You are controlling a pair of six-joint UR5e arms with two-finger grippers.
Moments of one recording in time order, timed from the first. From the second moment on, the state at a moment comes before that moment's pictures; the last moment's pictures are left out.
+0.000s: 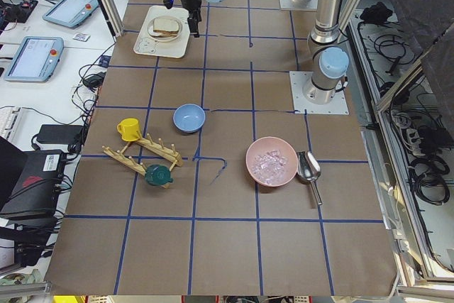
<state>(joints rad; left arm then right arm) -1.51 -1.74 -1.45 -1.63 1.57 0.09 1.64 -1.50 1.50 -1.64 -1.59 -0.09</state>
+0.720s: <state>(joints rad) -1.50 -1.58 -1.58 -1.62 1.57 0.08 1.64 -1.50 1.50 -1.64 -1.59 -0.09</state>
